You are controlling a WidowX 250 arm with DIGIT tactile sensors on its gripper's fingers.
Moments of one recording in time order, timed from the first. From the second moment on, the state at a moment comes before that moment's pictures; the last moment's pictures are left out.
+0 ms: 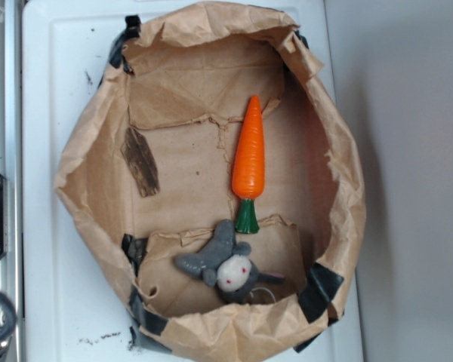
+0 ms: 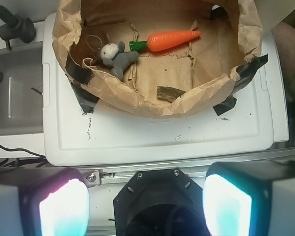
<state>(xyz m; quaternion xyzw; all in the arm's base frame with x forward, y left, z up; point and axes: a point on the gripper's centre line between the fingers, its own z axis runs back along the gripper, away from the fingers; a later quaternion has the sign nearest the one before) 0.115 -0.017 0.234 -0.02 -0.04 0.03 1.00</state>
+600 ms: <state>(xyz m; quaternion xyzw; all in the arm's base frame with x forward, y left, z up) 0.211 0.001 0.178 -0.01 -0.04 0.26 0.96</state>
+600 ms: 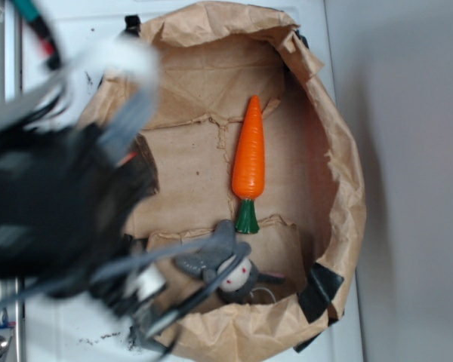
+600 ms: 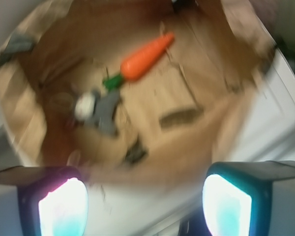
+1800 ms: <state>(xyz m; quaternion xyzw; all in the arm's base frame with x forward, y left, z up) 0.284 -0.003 0.064 0.05 -0.08 0.36 0.93</state>
